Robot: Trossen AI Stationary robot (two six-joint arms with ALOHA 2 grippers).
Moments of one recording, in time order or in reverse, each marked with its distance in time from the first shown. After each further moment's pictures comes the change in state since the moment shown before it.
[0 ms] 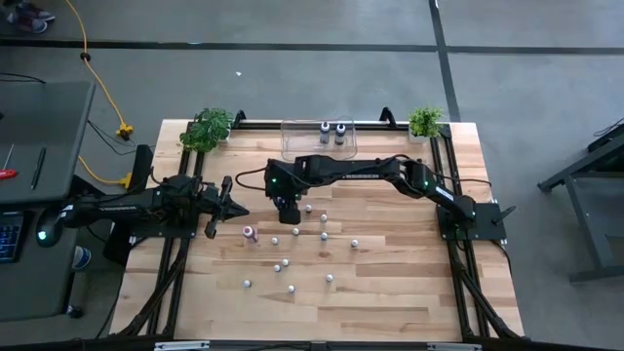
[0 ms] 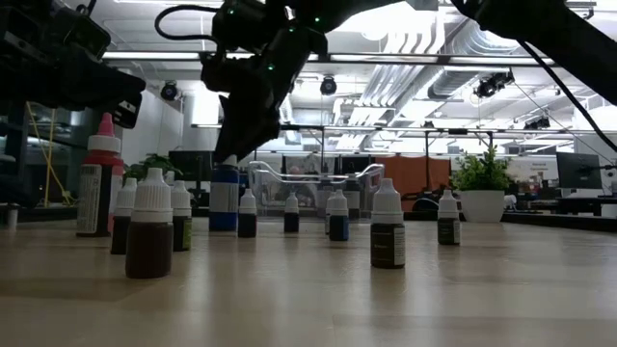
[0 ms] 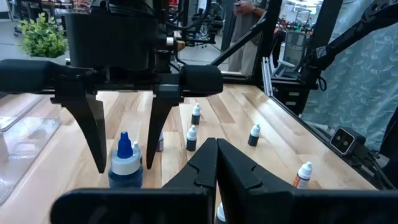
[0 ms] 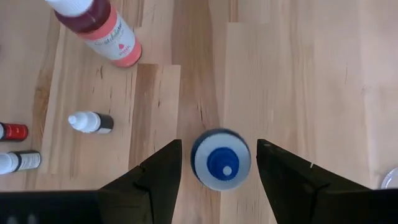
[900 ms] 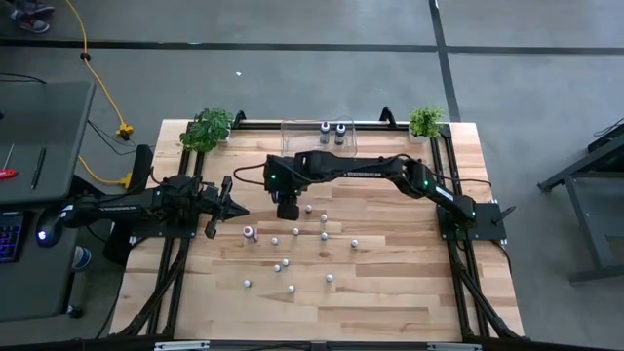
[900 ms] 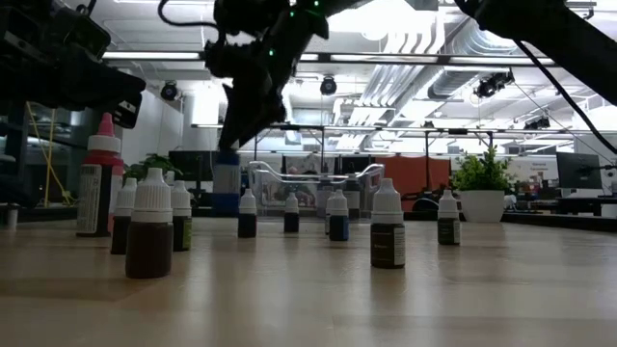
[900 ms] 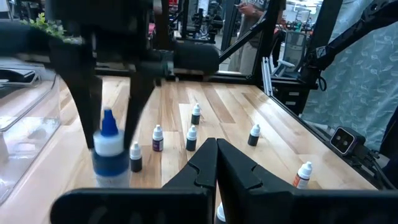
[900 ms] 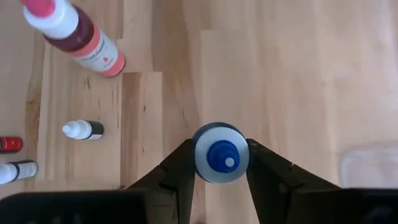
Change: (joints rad) left arm 0.000 0.000 0.000 0.000 0.000 0.000; right arm 0.000 0.000 0.109 -0.109 0.086 0.059
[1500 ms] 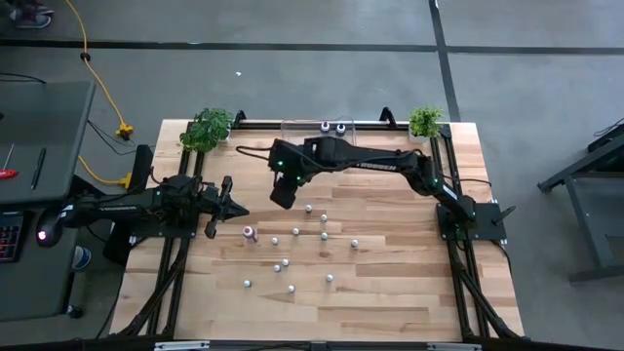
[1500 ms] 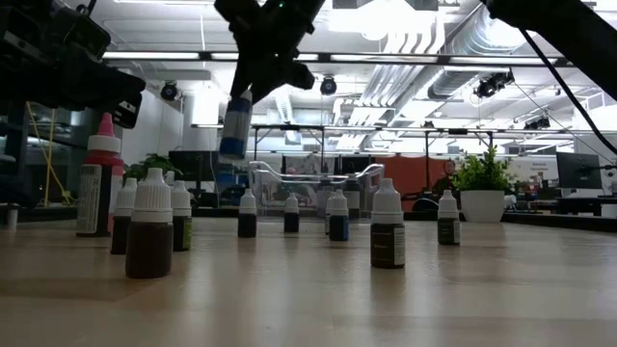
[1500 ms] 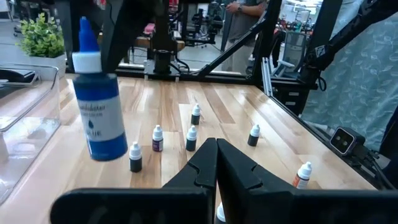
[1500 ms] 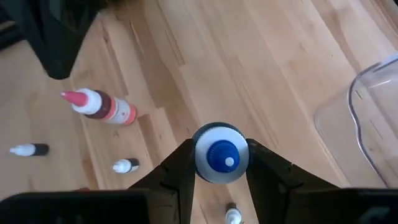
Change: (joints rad) left arm 0.000 0.000 0.000 0.000 0.000 0.000; right arm -0.013 -0.094 0.076 -0.101 0.029 0.370
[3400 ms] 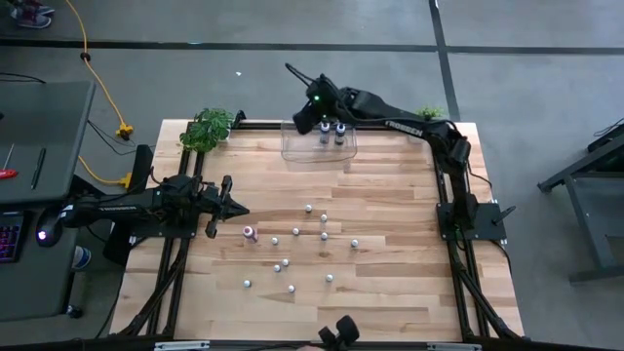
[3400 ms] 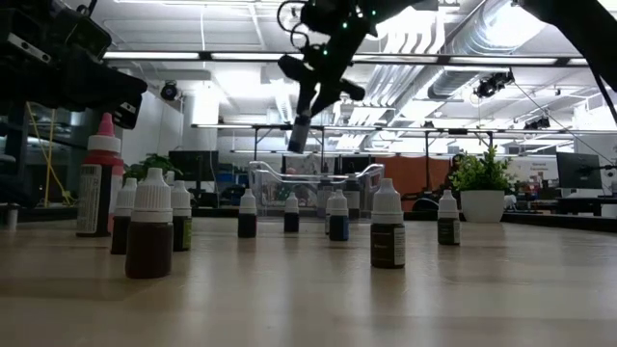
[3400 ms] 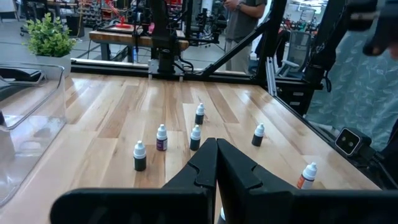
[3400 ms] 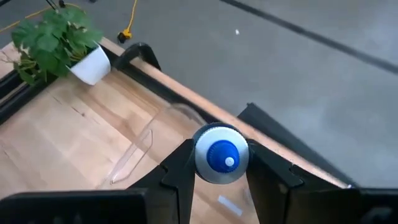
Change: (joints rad) left arm 0.000 0.000 0.000 -0.002 -0.018 0.000; right arm -0.340 -0.240 -0.378 0.347 0.278 0.085
